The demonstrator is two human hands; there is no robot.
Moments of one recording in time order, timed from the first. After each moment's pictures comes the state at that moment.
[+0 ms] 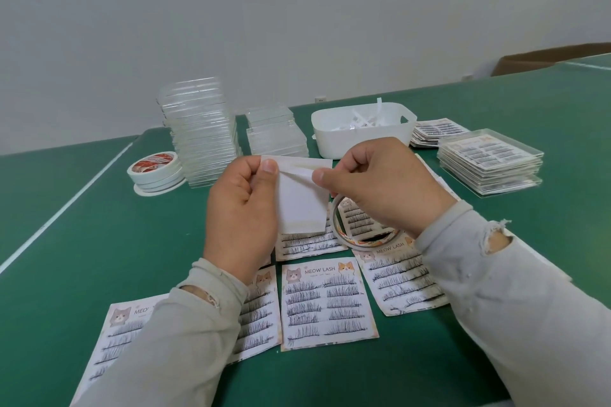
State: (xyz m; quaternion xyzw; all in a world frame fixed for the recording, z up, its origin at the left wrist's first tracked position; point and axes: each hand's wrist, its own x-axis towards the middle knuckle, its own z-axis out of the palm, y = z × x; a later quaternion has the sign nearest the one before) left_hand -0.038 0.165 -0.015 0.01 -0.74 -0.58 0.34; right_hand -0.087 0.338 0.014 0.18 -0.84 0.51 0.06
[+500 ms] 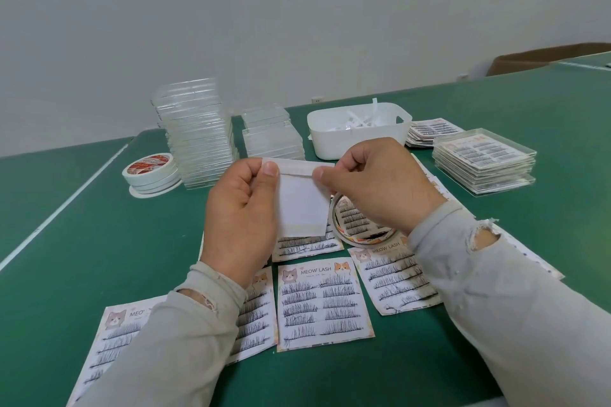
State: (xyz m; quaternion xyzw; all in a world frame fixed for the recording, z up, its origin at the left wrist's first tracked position) left_hand -0.037 0.167 -0.016 0.00 -0.74 -0.58 0.33; right_hand -0.093 0.339 0.010 0.16 -0.84 0.50 0.09
